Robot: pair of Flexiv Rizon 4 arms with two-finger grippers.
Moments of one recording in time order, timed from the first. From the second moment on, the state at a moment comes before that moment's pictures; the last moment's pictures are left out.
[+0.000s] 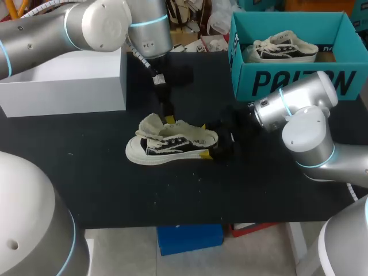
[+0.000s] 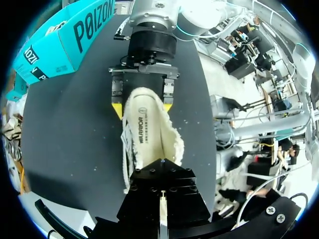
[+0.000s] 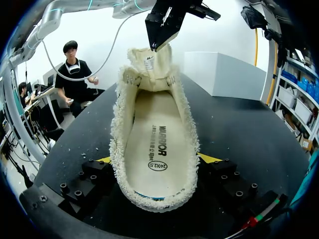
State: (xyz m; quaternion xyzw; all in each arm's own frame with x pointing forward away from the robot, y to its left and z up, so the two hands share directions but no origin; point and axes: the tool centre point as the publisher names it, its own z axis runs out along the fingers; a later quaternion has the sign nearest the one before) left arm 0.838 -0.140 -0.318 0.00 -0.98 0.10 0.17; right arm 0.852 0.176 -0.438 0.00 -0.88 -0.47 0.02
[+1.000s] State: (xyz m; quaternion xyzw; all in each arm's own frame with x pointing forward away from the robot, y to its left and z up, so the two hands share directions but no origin) left arm 0.829 -0.164 -0.357 -0.01 -0.97 0.12 0.21; right arm 0.852 0.176 -0.437 0.00 -0.88 -0.47 0.02
